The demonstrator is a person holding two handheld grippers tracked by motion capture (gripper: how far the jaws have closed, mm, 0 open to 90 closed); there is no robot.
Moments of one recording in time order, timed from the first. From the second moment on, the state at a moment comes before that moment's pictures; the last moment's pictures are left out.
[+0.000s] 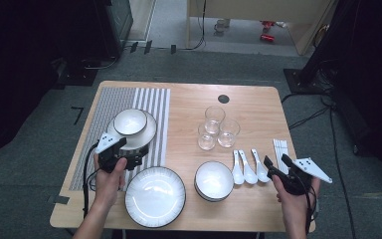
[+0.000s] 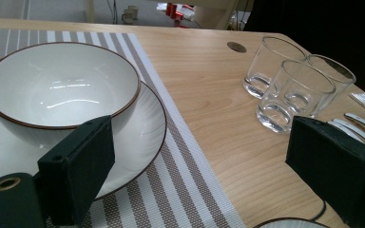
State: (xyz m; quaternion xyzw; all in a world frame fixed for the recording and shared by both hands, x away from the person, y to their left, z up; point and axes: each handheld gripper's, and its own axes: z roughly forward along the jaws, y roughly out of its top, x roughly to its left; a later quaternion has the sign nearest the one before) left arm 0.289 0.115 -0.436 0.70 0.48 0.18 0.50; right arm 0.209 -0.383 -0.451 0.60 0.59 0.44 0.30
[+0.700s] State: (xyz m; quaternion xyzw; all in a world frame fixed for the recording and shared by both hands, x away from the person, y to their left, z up) left arm 0.289 0.102 -0.446 0.72 0.47 0.17 0.49; right arm 0.242 -0.382 -0.499 0.63 0.63 0.40 0.21
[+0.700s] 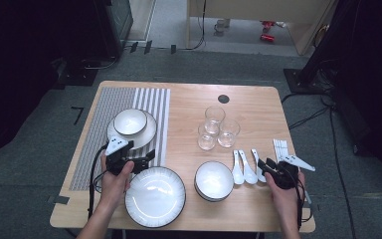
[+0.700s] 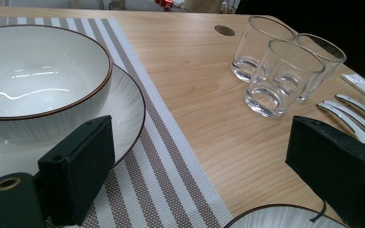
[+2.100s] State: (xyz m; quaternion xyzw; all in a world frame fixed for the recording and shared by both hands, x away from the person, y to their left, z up) left arm 0.291 0.102 -0.452 0.73 0.47 0.16 0.47; right arm 0.249 -0.378 -0.514 0.64 0.63 0.36 0.24
